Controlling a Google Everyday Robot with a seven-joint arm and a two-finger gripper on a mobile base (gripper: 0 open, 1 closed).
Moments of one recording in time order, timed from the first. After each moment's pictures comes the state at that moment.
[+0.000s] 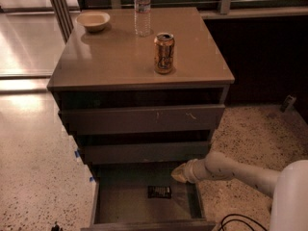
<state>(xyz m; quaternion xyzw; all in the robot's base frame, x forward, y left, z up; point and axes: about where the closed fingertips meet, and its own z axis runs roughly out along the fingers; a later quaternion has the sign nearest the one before) 0.584 -0.108 0.326 -0.47 0.81 0.20 0.29</state>
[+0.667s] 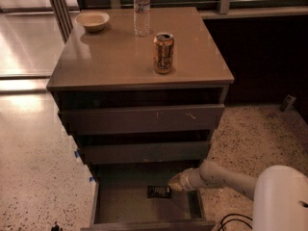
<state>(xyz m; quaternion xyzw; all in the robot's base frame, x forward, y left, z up) 0.580 -0.100 0.241 -0.45 0.82 0.24 0.27</state>
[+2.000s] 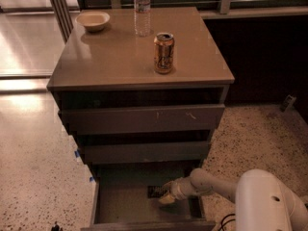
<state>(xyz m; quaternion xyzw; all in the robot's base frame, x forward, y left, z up) 0.557 -0.059 0.171 -0.50 0.78 0.26 0.25</state>
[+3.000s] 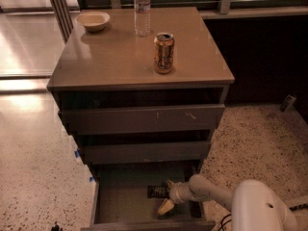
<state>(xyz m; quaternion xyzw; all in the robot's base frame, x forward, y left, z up) 0.559 -0.051 0.131 -0.51 0.77 0.27 0.28</state>
